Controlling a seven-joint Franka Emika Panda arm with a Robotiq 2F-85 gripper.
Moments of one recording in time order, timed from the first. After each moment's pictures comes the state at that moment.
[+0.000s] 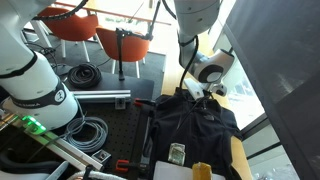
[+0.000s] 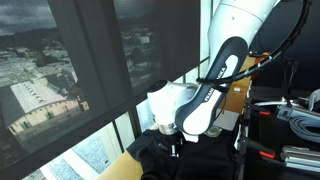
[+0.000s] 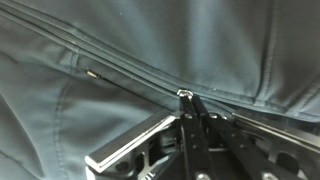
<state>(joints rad) 0.43 0.94 -0.02 -1.69 -0.19 2.49 0.16</state>
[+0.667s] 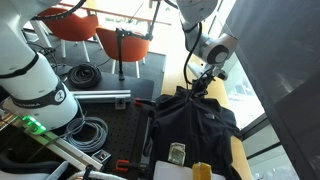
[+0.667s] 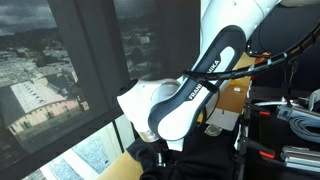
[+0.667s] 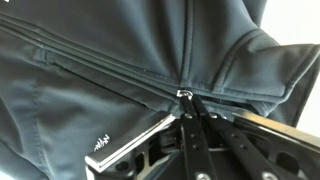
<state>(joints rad) 0.51 0.99 0.02 -1.45 -0.19 2.18 0.29</state>
